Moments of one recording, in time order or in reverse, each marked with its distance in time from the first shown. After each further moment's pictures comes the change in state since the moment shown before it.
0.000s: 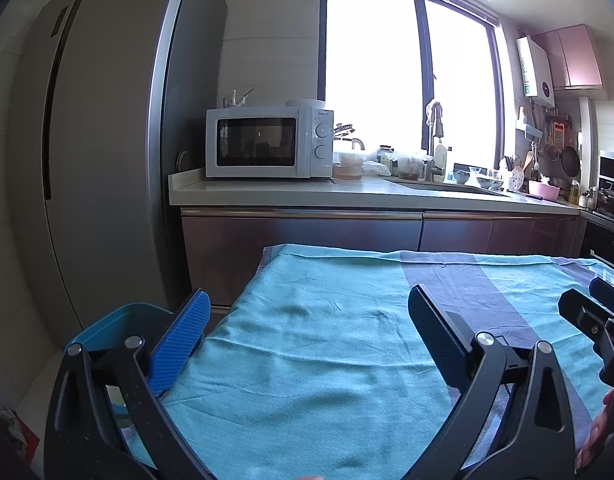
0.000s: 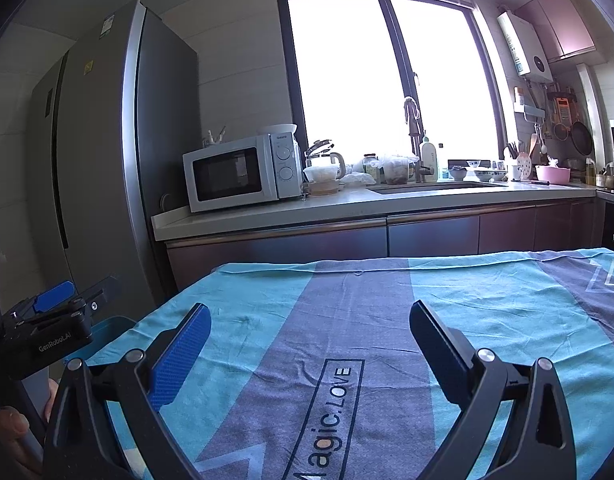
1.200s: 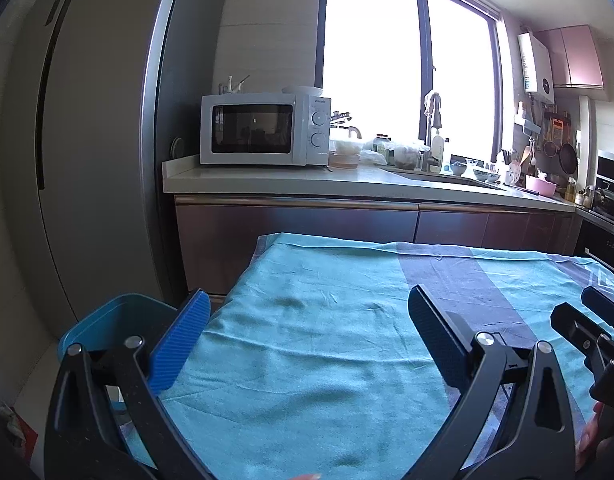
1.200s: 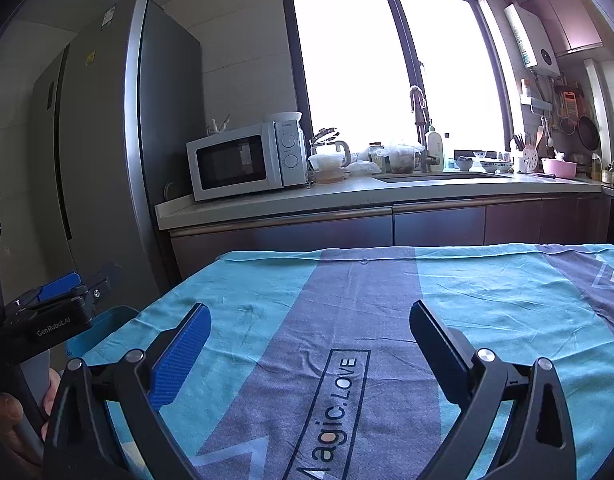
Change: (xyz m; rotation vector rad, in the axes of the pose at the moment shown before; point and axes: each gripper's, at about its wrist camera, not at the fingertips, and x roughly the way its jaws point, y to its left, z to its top) left arm 0.011 0.002 0.004 -0.011 0.048 -0.019; right arm 0.006 0.004 -0.006 -0.003 0.037 0.019
